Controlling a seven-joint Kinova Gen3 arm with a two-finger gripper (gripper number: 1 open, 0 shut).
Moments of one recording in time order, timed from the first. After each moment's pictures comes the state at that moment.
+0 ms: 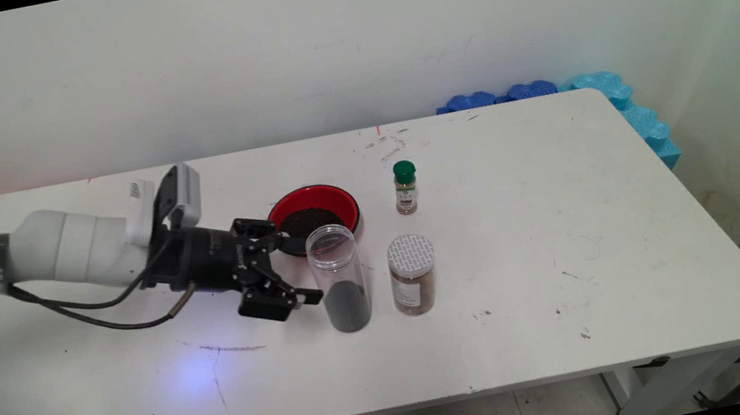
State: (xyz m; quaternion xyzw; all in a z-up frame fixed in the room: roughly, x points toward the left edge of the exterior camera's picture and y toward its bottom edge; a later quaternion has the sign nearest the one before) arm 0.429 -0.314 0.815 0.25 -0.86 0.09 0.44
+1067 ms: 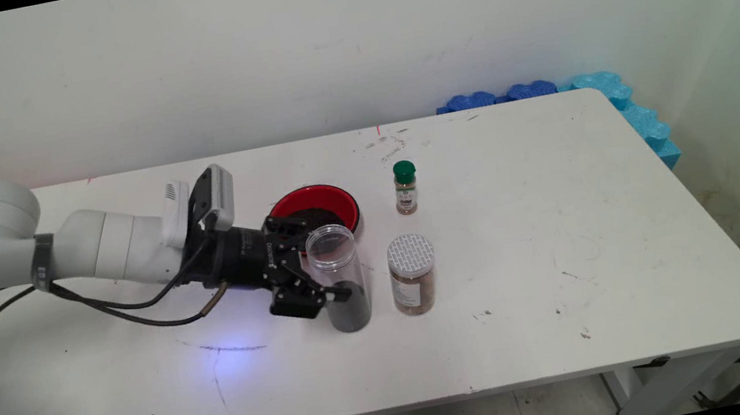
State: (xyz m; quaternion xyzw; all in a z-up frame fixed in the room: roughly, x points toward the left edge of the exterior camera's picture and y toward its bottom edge) arm 0.403 -0.330 0.802 0.21 -0.86 0.09 0.46
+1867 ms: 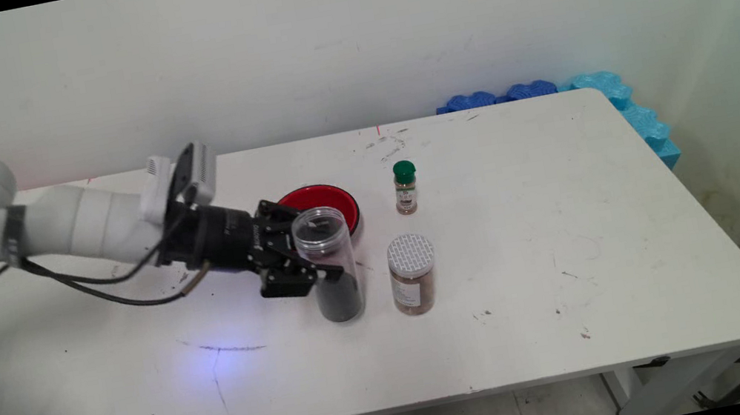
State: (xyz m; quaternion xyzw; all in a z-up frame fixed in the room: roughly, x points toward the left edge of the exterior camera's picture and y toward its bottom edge) arm 0.415 -0.334 0.836 0.21 -0.86 0.08 0.46
